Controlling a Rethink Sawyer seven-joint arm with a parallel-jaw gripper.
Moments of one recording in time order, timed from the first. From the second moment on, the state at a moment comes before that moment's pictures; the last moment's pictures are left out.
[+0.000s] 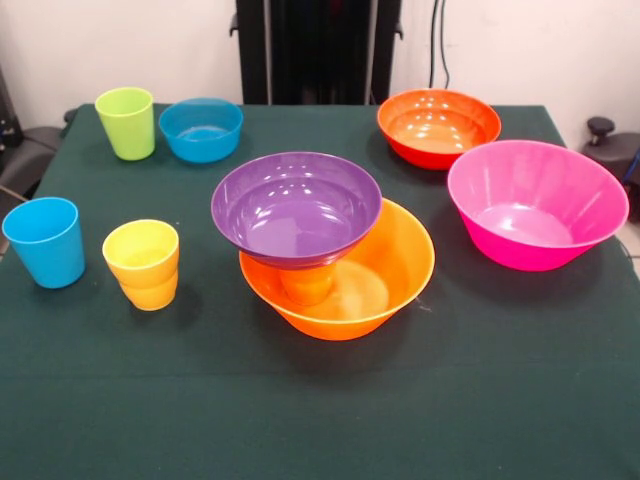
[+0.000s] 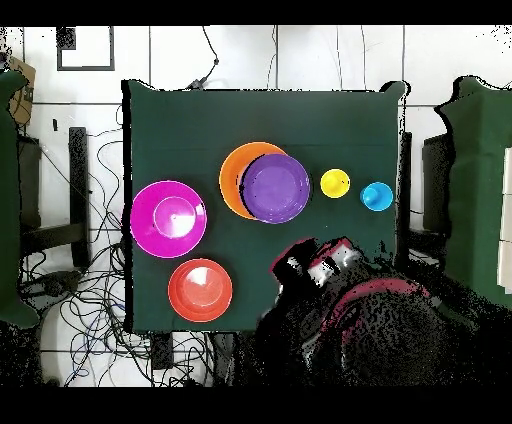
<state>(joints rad) -0.28 -1.36 -0.20 1.48 0.02 1.37 2.15</state>
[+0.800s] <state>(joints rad) -0.36 -1.26 0.01 1.20 -0.07 1.46 2.04</state>
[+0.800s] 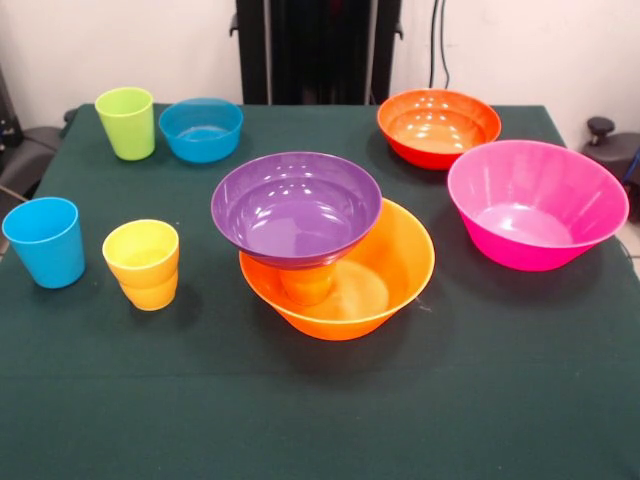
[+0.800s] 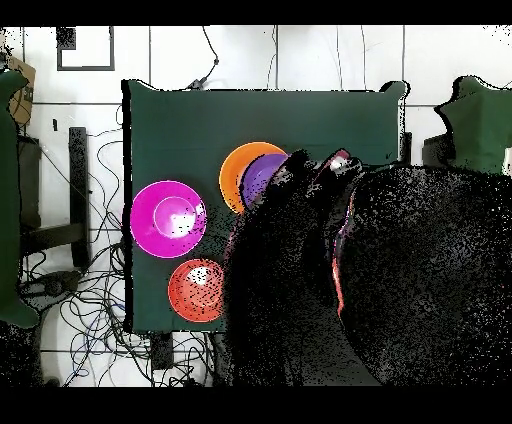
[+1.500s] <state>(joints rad) -0.68 -1.31 0.07 1.21 -0.02 1.46 1.70</state>
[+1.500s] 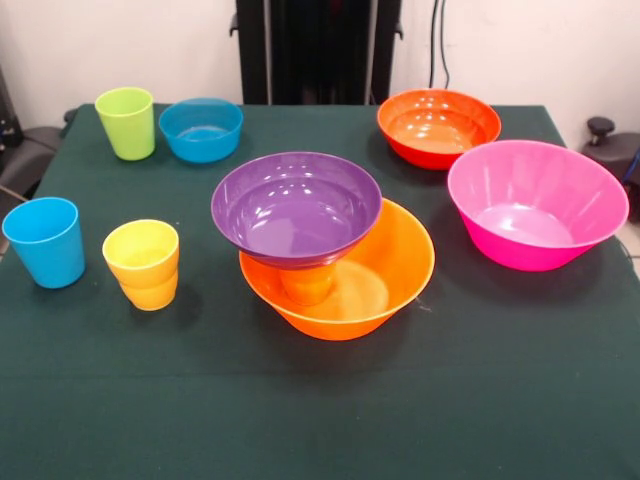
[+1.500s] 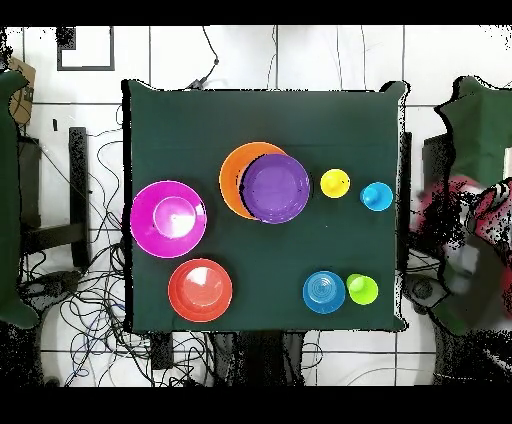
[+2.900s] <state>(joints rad) -0.71 -1.73 -0.26 1.63 0.05 1.46 1.54</state>
